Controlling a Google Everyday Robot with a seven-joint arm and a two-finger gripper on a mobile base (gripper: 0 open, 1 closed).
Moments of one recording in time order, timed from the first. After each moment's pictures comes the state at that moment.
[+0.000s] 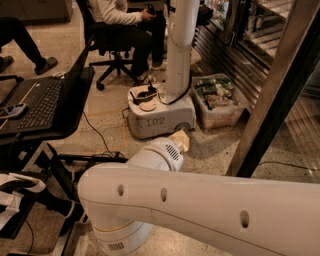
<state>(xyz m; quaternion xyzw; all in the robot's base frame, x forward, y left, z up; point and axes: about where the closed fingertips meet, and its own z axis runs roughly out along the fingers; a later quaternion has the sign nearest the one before) 0.491 -0.054 0.826 -0.18 0.80 -0.37 0.43</state>
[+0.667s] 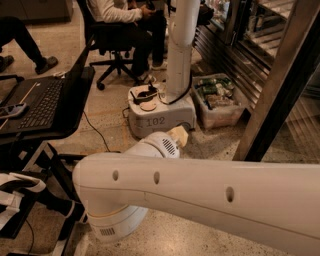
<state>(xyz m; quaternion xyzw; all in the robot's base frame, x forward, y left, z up) 0.503 -0.057 0.826 -0.15 0.81 -0.38 0.42</state>
